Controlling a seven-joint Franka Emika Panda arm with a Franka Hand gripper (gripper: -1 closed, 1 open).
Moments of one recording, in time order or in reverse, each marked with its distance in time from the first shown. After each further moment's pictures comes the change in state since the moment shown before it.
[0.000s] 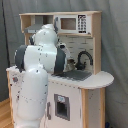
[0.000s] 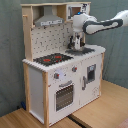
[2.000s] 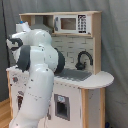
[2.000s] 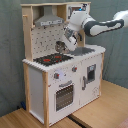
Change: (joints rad) arm 0.278 0.119 0.087 0.046 -0.100 0.220 -0.035
